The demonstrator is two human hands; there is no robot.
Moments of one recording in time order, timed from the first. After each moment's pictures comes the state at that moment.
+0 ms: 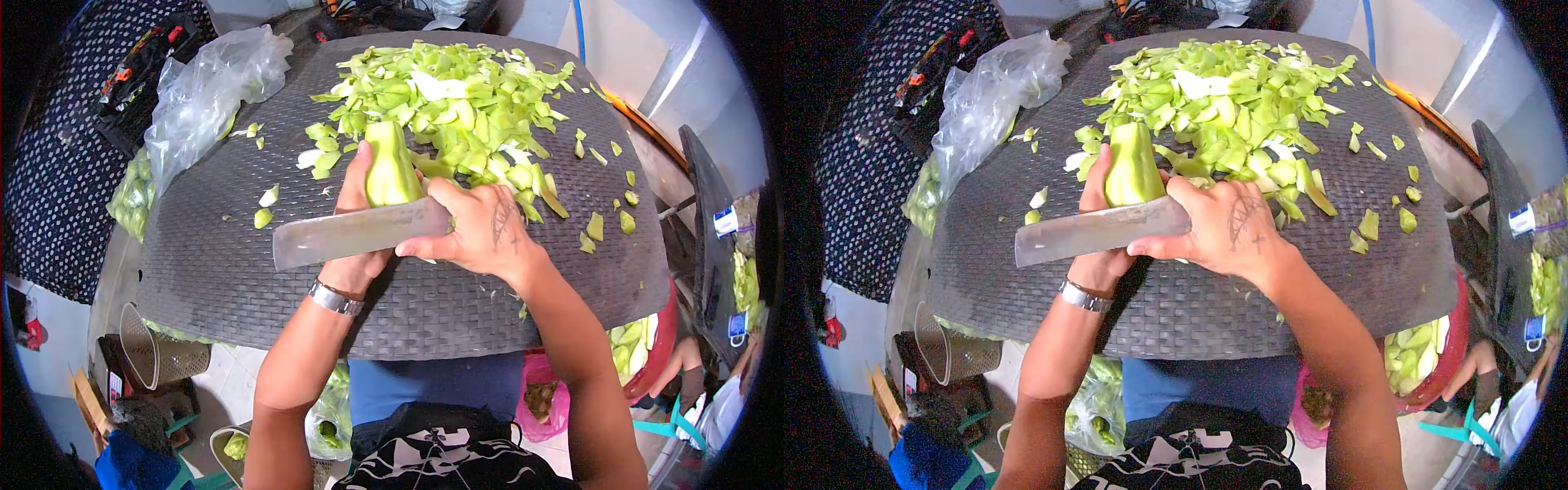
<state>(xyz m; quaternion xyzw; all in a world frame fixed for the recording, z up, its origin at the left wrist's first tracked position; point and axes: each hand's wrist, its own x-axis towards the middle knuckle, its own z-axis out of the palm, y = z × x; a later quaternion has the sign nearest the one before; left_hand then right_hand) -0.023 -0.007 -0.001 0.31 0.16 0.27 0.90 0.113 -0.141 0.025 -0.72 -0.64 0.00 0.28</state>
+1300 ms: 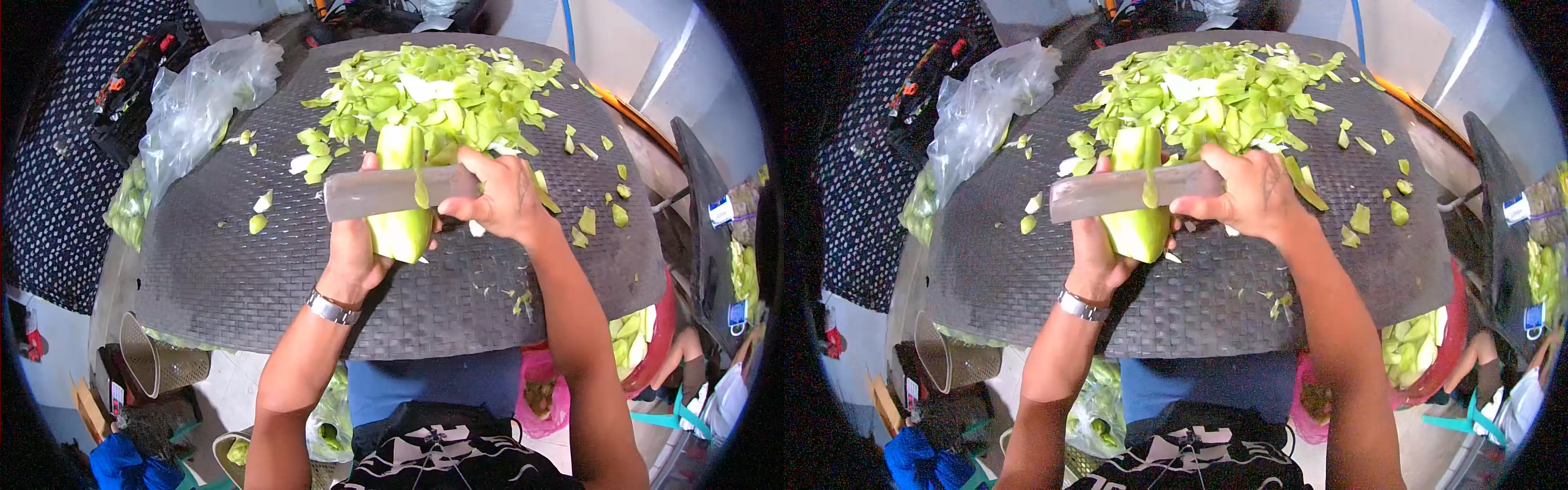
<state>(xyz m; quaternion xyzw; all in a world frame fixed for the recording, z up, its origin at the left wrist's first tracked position) -0.030 -0.026 0.008 0.39 0.12 0.21 0.89 0.162 -0.143 0.013 -0.70 -0.62 -0.01 0.36</state>
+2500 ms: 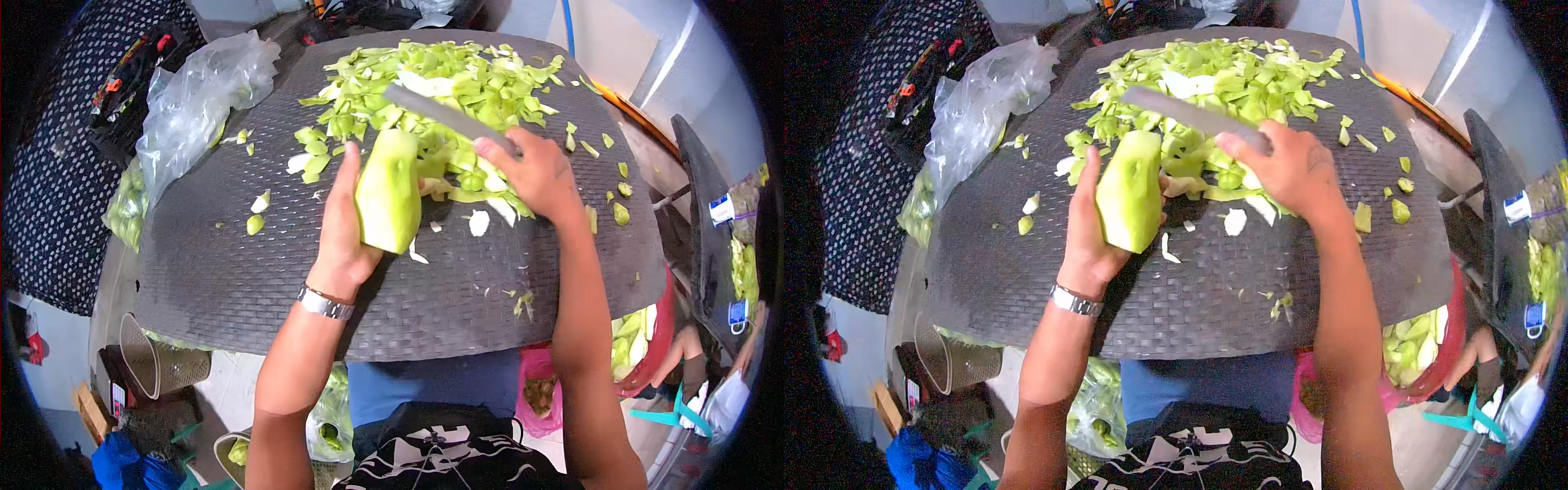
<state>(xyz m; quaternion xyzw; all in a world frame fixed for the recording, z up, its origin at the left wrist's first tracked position) -0.026 -0.006 0.008 0.37 0.19 0.21 0.88 0.190 -0.155 0.042 -0.86 -0.41 0.06 0.31</state>
